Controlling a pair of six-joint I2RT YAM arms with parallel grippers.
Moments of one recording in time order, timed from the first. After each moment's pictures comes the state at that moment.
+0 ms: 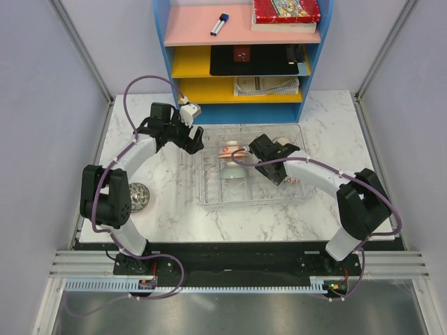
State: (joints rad) left arm -0.21 1.70 1.24 -0.28 0.47 0.36; right arm 0.63 1.65 1.15 -0.71 0.54 -0.25
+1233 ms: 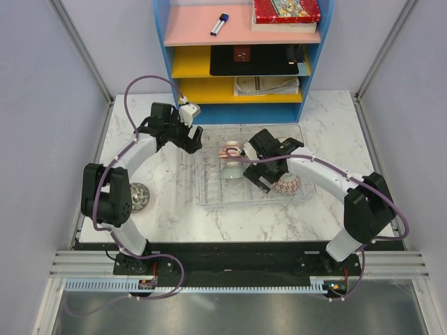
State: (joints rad) left arm -0.21 1.71 1.25 -0.28 0.42 0.36; right arm 0.65 1.62 1.25 -0.85 0.13 -0.25
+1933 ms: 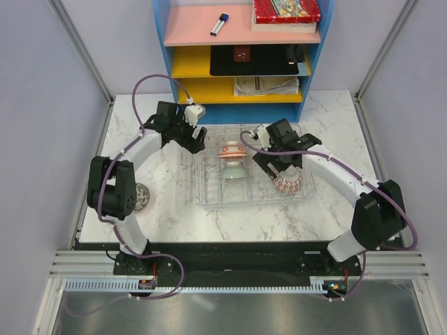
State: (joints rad) left arm -0.23 1.79 1.31 -0.32 0.42 0.39; right arm 0.53 1.53 1.22 -0.74 0.11 -0.26
